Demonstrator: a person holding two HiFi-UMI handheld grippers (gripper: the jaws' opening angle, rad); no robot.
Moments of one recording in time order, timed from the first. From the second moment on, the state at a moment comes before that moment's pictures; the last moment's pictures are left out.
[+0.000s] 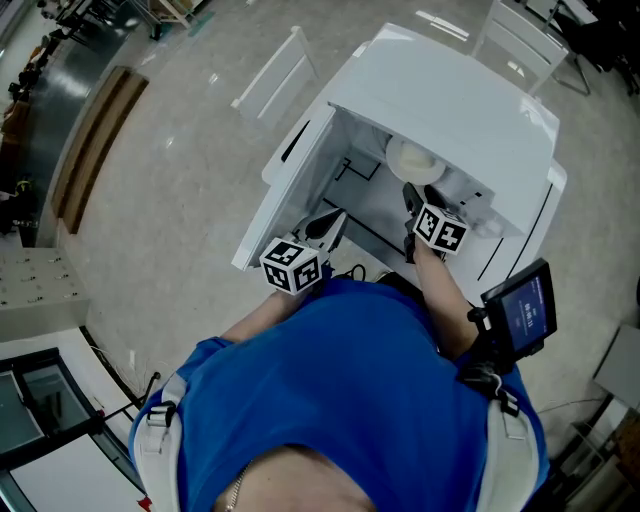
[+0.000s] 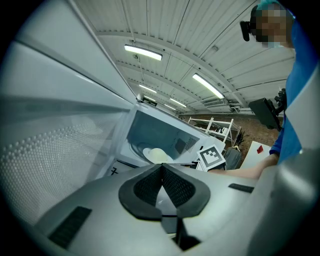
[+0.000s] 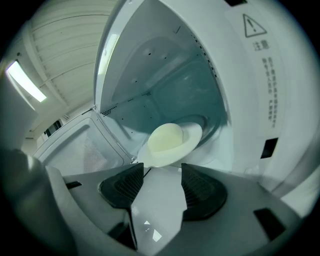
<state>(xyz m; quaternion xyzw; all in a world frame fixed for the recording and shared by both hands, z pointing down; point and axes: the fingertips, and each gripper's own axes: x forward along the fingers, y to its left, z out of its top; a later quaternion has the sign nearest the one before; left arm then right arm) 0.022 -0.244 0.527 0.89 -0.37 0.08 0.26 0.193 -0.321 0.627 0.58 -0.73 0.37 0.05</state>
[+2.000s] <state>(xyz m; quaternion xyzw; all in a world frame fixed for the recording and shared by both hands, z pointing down) 0.010 -0.229 0.511 0.88 -0.39 0.06 0.25 0.193 -0.348 0.602 0.59 -0.74 0.26 0.18</state>
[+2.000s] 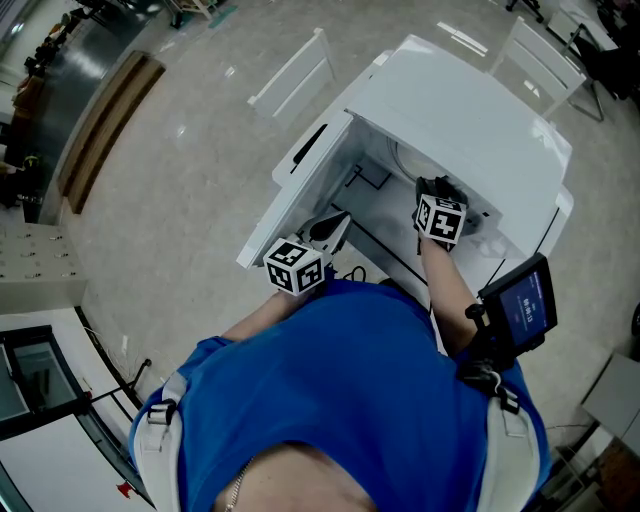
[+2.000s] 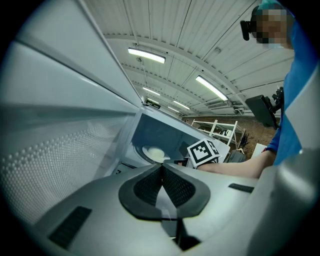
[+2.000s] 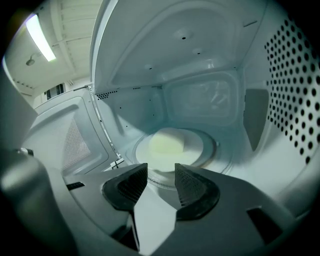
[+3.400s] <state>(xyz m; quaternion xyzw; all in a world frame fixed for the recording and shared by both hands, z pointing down) 0.021 -0.251 0.541 0.89 -0.38 0.06 0.26 0.163 -0.329 0.581 0.54 -0.79 0.26 0.10</state>
